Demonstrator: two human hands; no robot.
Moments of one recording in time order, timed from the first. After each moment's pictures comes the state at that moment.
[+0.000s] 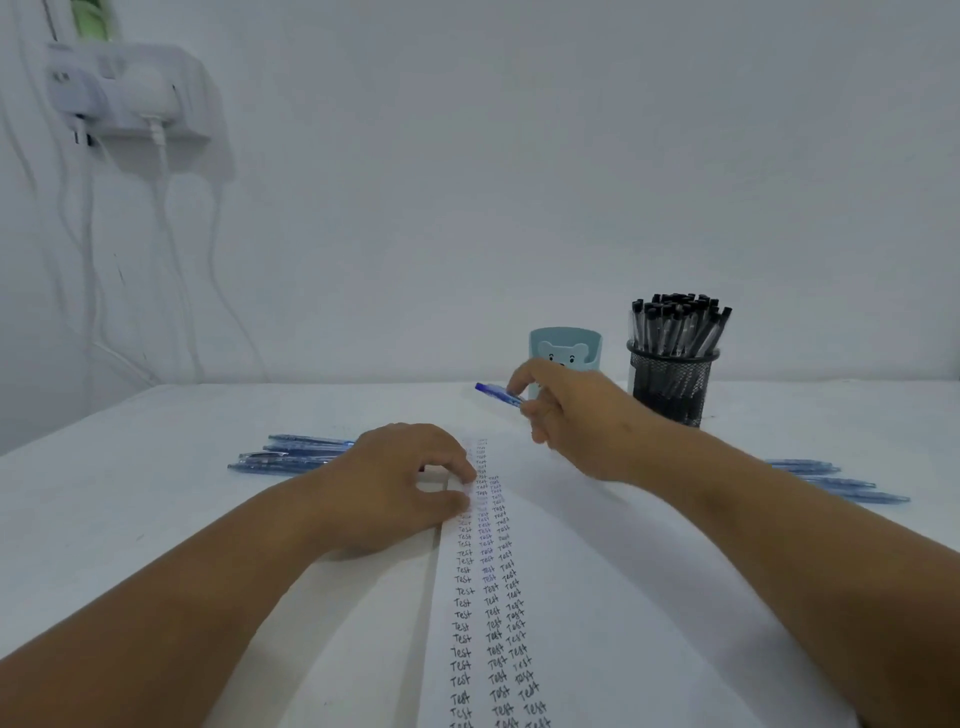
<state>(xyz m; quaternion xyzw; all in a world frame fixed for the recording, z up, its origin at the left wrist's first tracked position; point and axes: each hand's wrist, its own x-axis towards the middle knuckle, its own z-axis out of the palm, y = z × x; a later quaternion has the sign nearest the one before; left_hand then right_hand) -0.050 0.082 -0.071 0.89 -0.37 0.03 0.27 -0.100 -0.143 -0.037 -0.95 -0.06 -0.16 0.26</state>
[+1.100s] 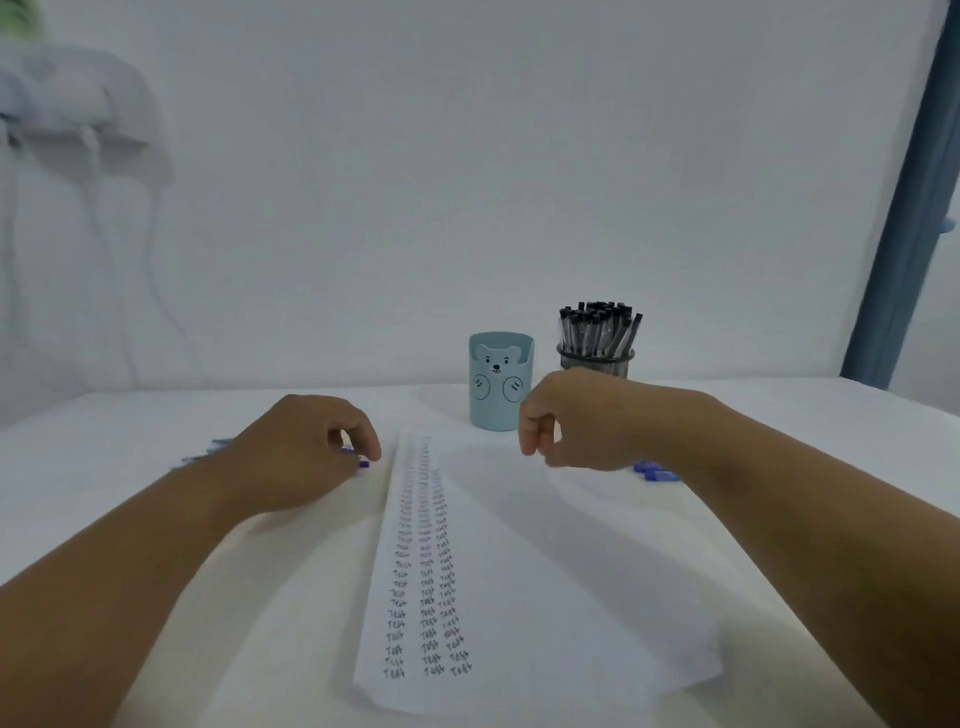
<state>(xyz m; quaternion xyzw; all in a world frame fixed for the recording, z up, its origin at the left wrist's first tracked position) -0.049 0.092 -0.048 0.89 -0.35 0.09 0.29 -0.163 -0.180 -0.001 -1.00 -0.03 -0.03 0.05</state>
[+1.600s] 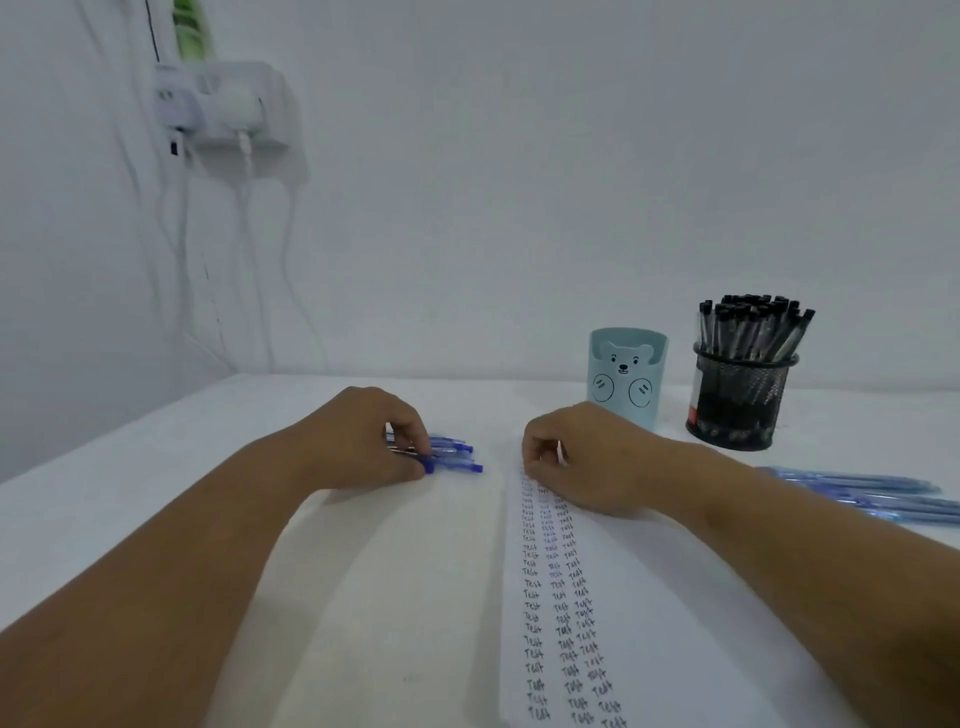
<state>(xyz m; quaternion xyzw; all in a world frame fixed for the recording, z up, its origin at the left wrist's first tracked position) -0.022 0.142 -0.044 0.93 -0.30 0.07 0.20 -0.076 -0.117 -0.060 -0.98 -0.14 -0.09 0.15</state>
